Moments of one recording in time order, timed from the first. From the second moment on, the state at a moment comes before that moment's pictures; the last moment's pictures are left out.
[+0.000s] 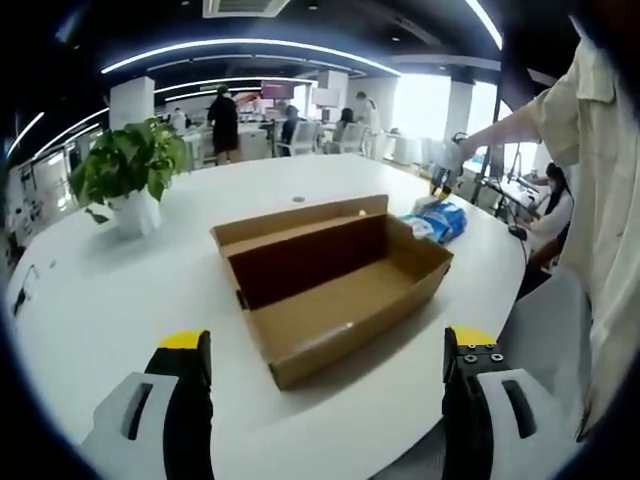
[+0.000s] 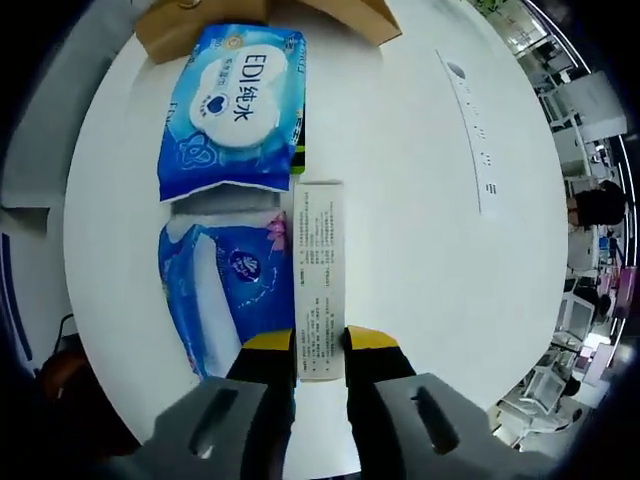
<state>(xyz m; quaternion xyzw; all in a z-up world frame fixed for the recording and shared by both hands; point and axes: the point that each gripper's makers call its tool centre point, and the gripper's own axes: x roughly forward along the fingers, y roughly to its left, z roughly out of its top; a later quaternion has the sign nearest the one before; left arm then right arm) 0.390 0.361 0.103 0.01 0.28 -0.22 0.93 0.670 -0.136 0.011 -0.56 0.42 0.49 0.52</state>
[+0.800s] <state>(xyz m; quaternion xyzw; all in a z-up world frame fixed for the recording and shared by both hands) 0.390 0.364 0.105 0.02 0.28 -0.22 0.93 0.682 -0.142 0.012 -0.59 0.41 0.47 0.52</state>
